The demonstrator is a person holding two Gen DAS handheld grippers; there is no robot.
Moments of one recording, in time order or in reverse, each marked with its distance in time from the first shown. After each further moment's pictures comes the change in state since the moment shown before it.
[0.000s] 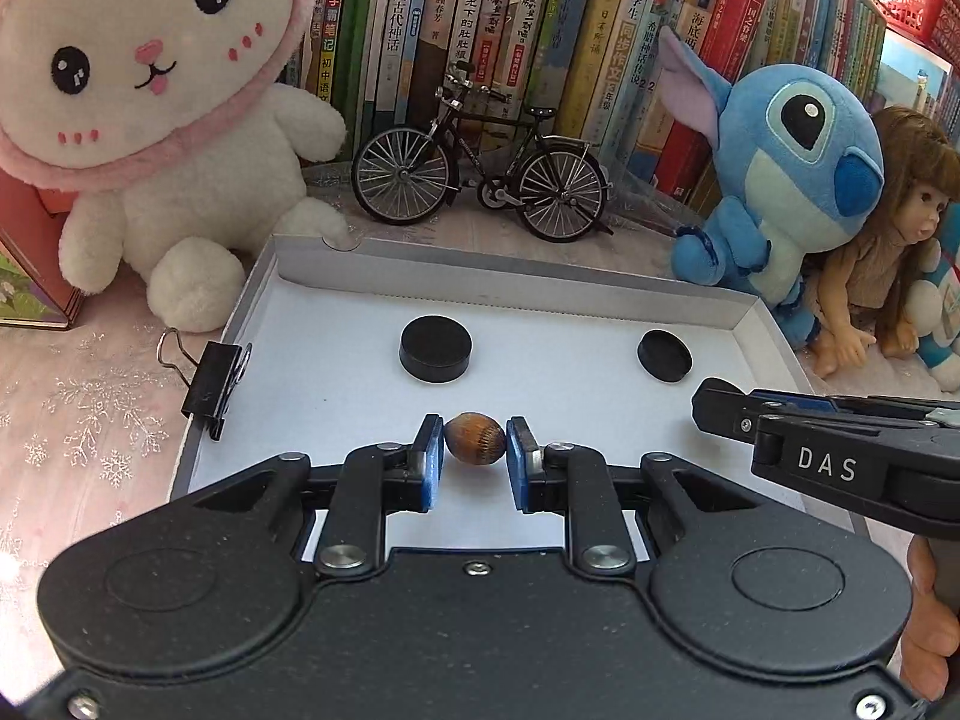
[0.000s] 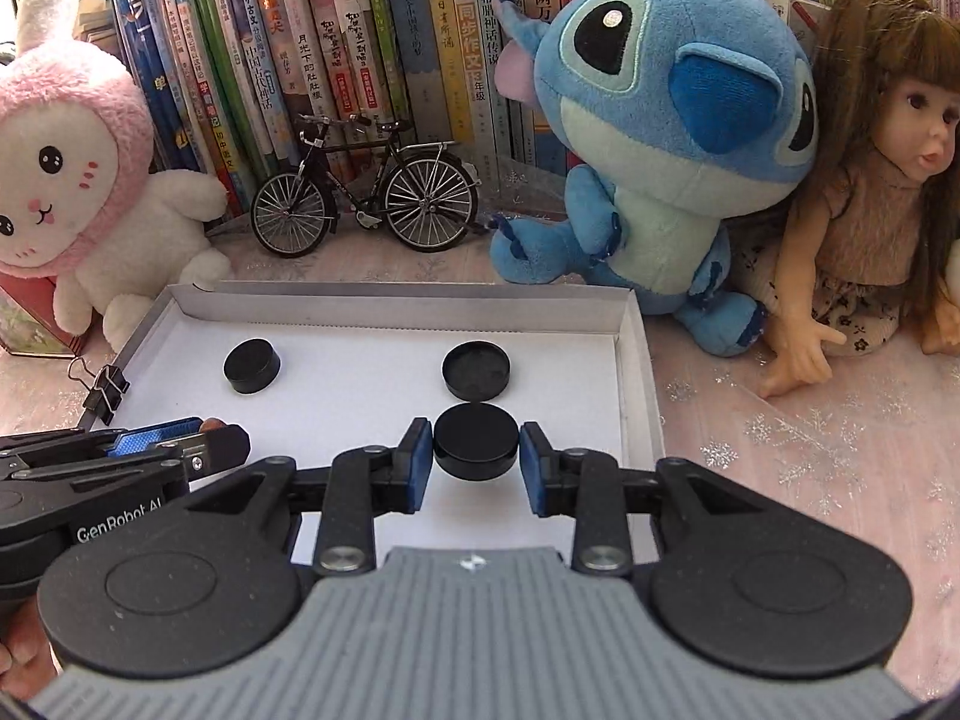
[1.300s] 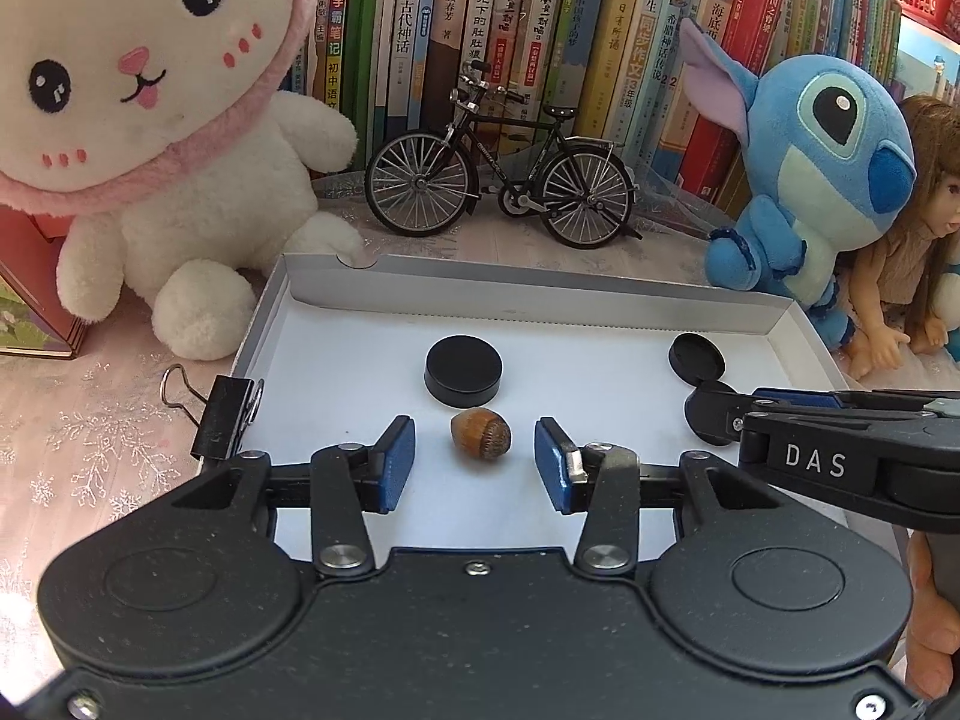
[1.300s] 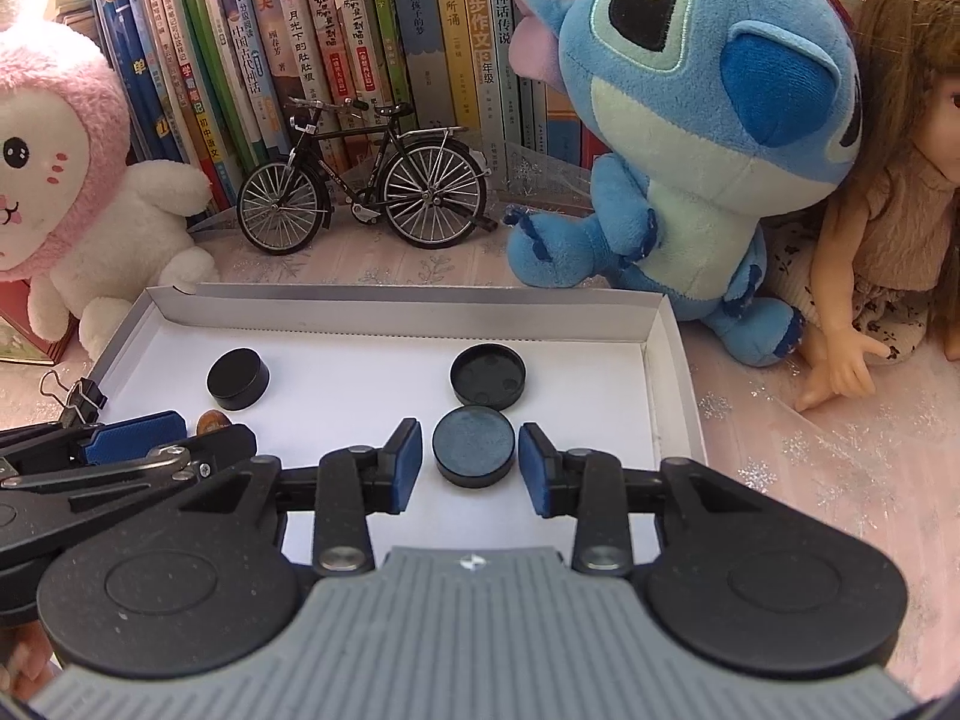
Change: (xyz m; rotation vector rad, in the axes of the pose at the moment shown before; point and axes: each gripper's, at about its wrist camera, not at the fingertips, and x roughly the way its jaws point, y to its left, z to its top) left arm 0.012 0.008 0.007 0.033 -0.008 0.045; right arm 0.021 0.007 0.007 0.006 0.016 -0.006
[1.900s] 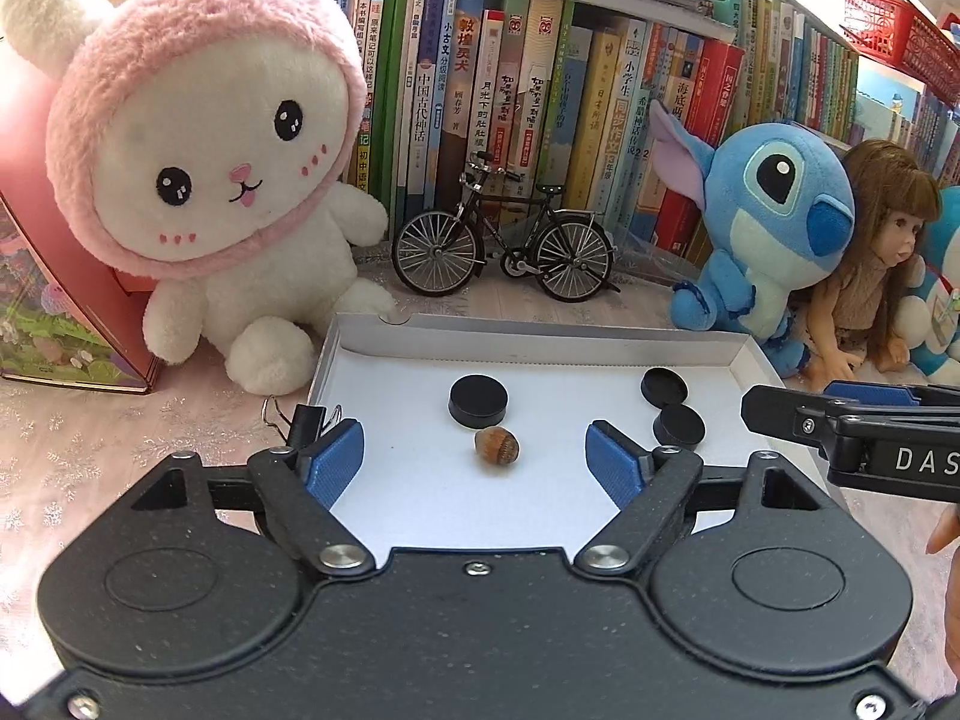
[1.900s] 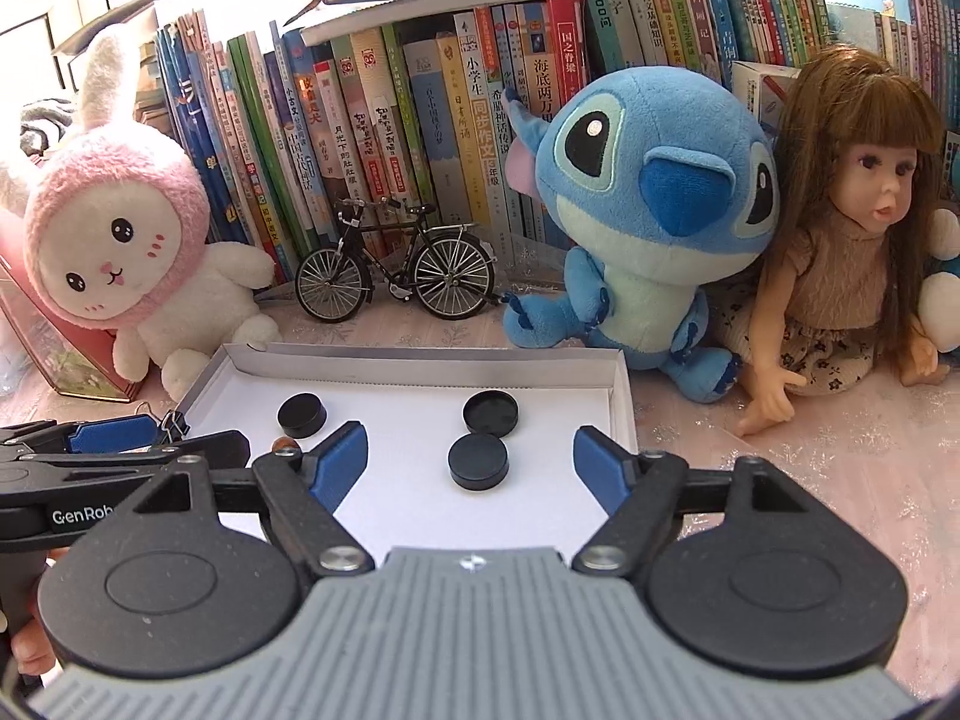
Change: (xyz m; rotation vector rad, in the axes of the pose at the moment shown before) left arm -0.069 0.006 -0.004 0.025 -0.111 0.001; right arm -0.077 -0.012 -0.011 -0.001 -0.153 0.073
